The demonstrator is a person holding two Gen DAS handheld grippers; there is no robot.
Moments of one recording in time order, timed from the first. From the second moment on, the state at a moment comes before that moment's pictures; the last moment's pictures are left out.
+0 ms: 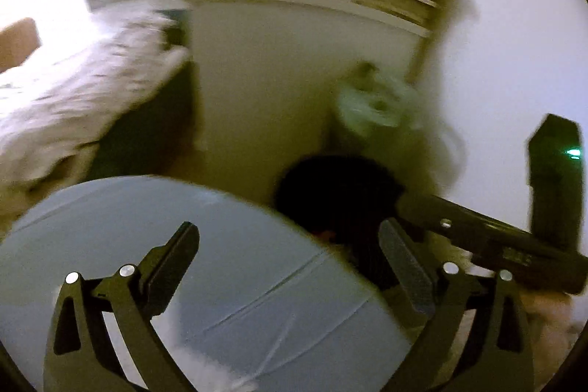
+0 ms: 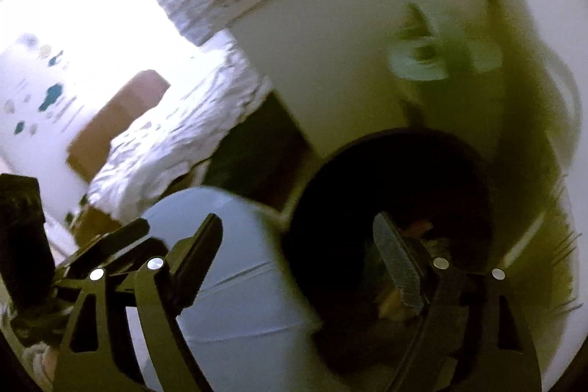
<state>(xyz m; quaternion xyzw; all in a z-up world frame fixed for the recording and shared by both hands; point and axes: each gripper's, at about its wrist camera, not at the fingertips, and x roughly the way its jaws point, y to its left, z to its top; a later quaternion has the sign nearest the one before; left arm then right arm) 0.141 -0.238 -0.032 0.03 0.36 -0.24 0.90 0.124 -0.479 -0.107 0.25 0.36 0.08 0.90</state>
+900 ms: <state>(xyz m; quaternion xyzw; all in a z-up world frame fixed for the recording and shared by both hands) 0.009 0.013 0.013 -0.07 0.30 0.01 0.95 0.037 -0.199 -0.003 0.12 0.31 0.23 0.91</state>
